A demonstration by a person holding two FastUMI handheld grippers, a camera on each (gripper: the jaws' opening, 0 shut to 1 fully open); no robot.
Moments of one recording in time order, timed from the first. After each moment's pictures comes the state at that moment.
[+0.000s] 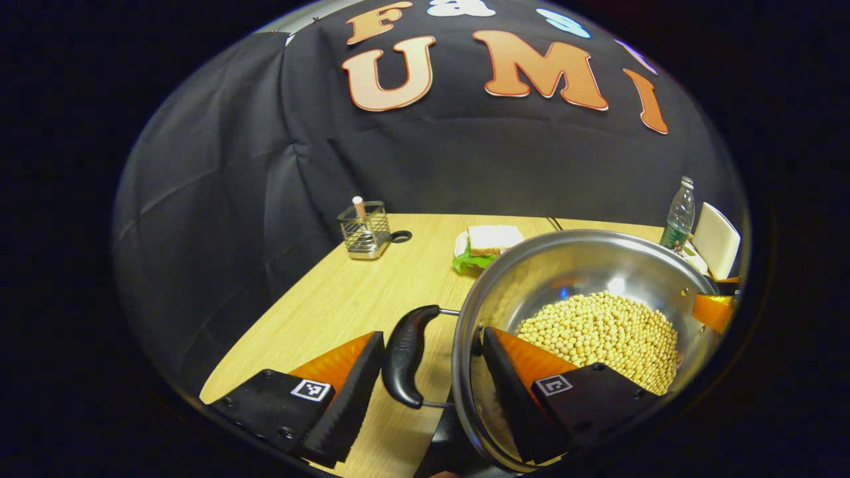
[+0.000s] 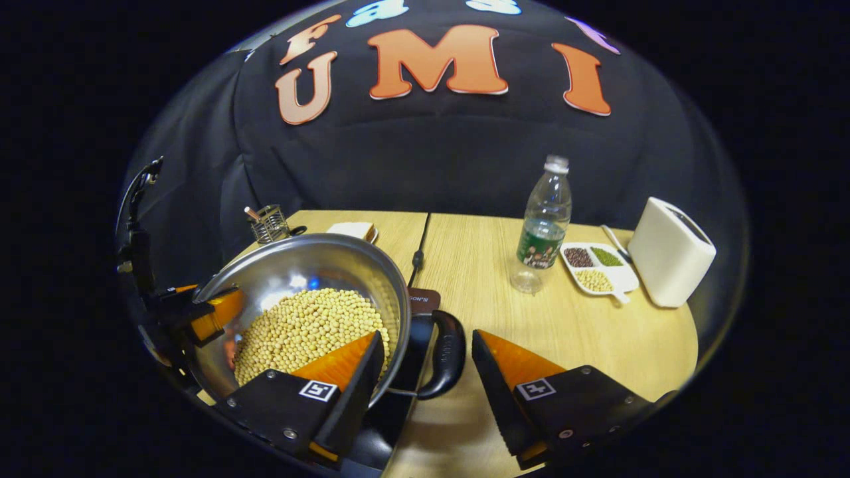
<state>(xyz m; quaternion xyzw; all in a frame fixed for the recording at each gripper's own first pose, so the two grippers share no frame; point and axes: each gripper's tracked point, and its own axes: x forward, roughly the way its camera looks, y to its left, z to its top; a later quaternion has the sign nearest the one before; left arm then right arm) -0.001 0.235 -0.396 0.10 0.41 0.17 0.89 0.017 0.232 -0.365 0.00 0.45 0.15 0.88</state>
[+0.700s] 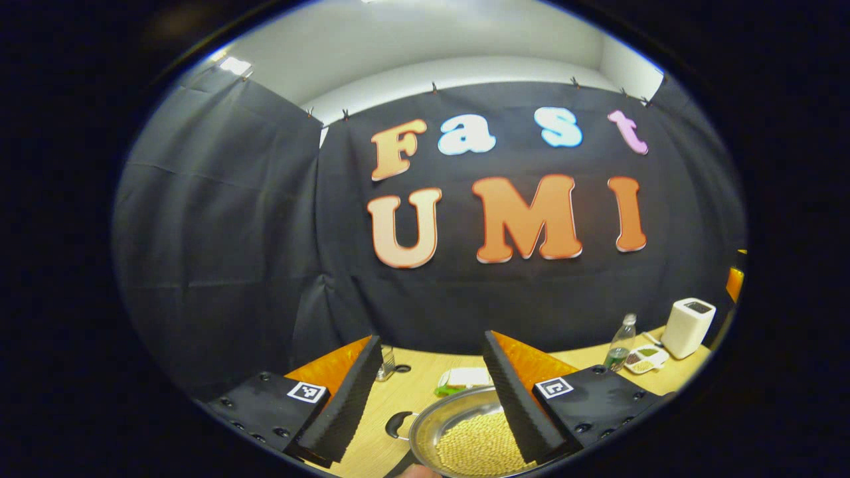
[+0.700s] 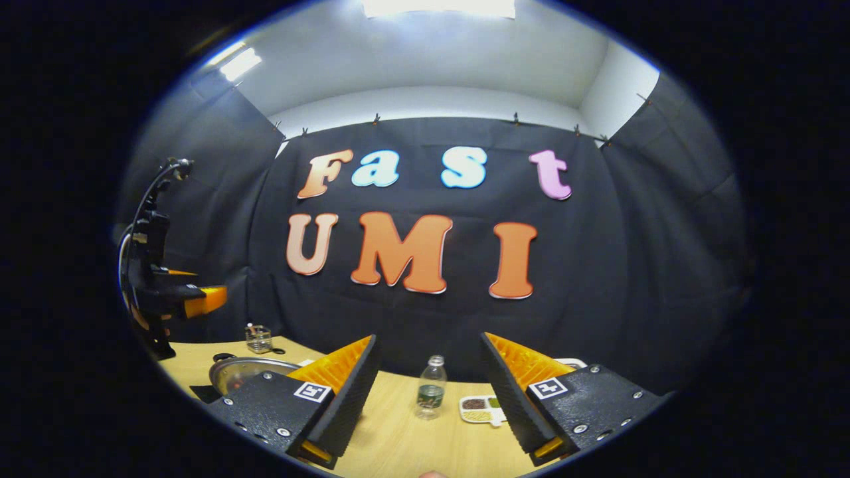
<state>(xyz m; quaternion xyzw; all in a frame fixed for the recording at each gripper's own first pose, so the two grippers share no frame) 0.045 0.118 -0.150 0.11 0.10 0.15 0.98 0.047 0.080 -0.127 -0.02 0.08 0.09 0.99</state>
